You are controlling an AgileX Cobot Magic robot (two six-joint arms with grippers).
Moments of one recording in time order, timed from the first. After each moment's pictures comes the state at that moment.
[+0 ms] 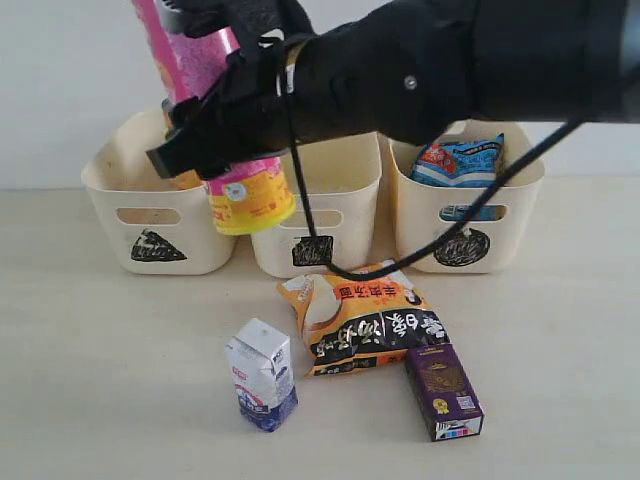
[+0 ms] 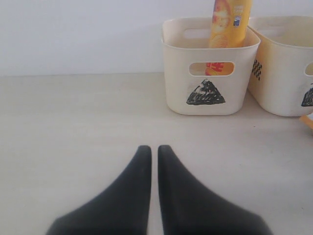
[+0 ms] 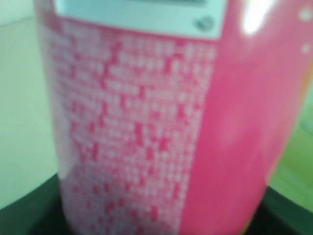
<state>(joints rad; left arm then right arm) -0.01 0.00 0.00 0.02 0.29 -0.01 0.81 1.73 -1.39 -0.10 0.15 0.00</state>
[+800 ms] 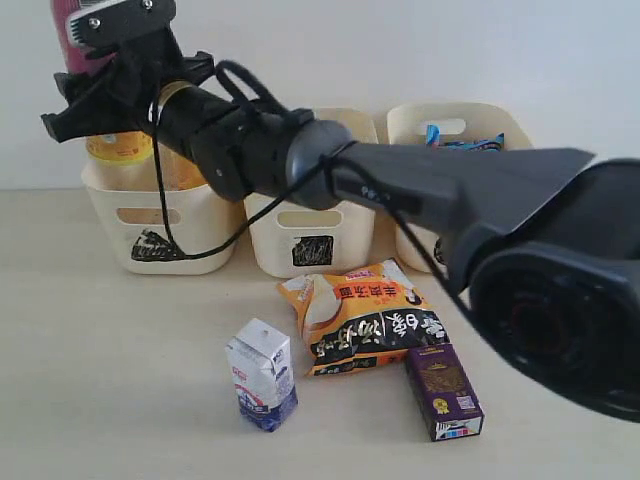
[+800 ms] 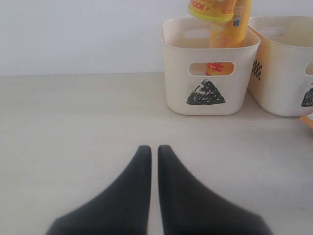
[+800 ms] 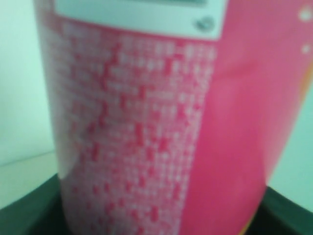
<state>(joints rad) -0.01 0.00 0.00 0.02 0.29 -0.01 0.81 2.42 -2.14 -0.10 -0.29 0.02</state>
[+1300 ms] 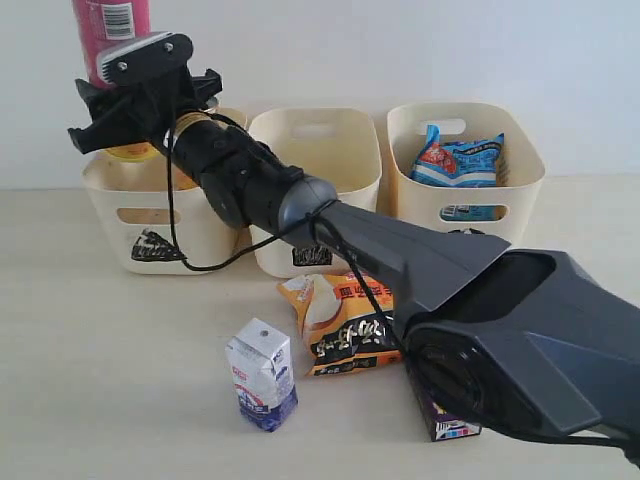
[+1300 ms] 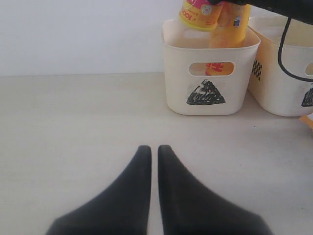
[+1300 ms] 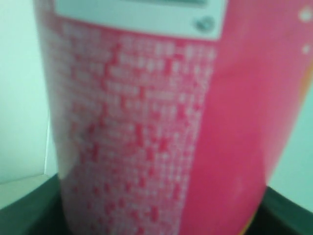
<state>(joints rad) -0.01 0.00 0.00 0.02 0.29 -0.01 0.77 2.72 -2.53 -0.10 -0.34 0.00</state>
